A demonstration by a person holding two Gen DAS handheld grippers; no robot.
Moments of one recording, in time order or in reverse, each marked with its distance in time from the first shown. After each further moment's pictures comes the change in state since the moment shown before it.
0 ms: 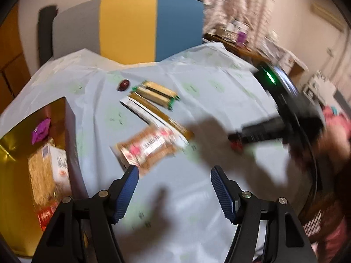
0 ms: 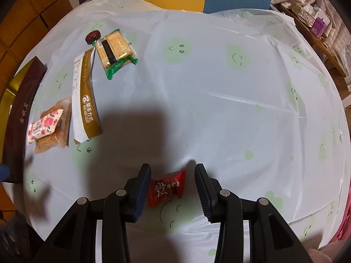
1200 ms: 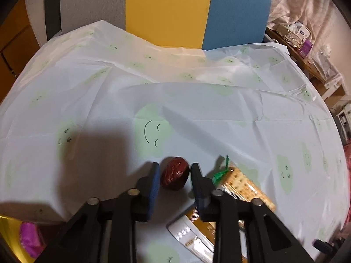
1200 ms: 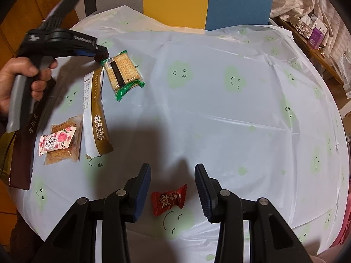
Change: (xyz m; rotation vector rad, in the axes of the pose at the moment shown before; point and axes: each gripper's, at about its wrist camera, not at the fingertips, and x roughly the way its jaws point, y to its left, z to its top) left arm 0.194 0.110 0.176 -0.151 0.179 0.146; right arm -0.023 0.005 0.008 -0.013 -0.101 0.009
